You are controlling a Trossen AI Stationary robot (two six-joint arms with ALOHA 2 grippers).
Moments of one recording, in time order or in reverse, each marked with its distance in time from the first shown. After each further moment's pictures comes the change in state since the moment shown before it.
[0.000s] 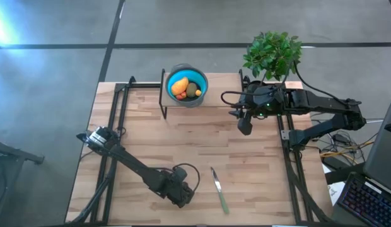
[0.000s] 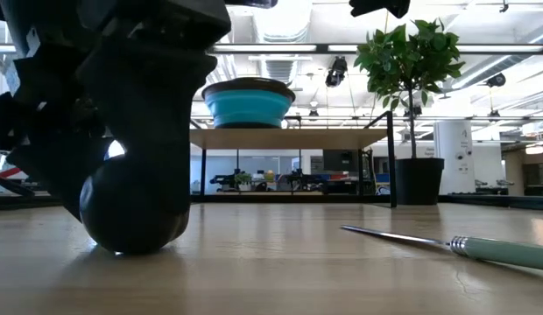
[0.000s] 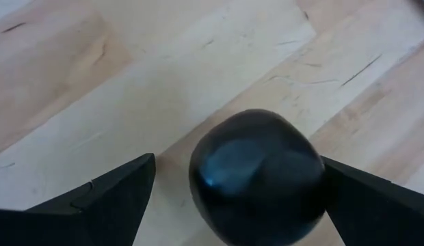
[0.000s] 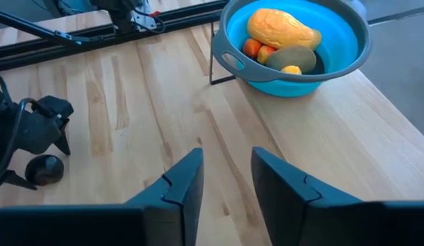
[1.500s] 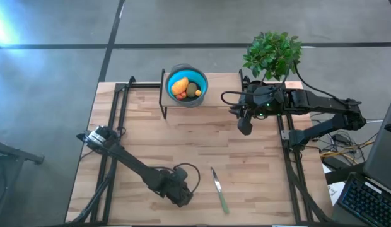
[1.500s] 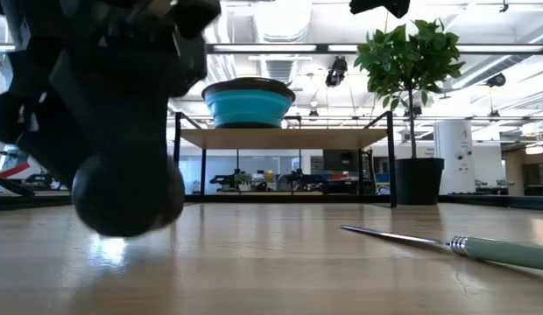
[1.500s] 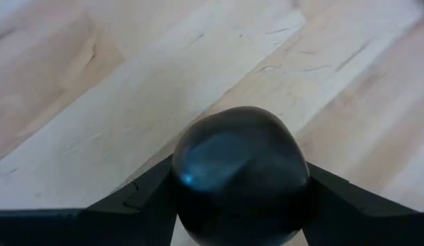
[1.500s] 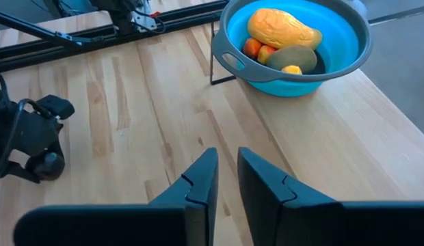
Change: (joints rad) left arm 0.003 -0.015 -0.010 0.010 0.025 0.070; right arm 0.000 0.000 0.000 0.001 -0.001 0.002
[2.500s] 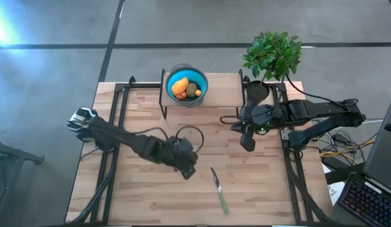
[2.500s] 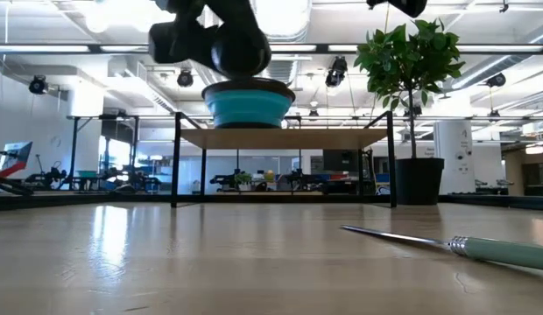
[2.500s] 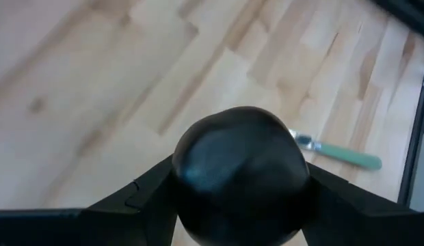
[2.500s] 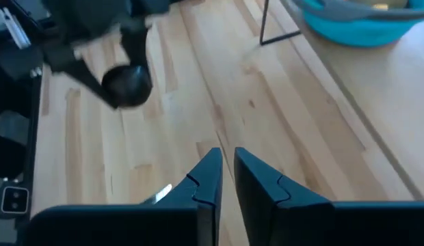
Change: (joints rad) left arm 0.230 -0.318 -0.001 0.000 -0.125 0.590; right arm 0.174 -0.001 -0.052 -0.039 -0.011 0.180
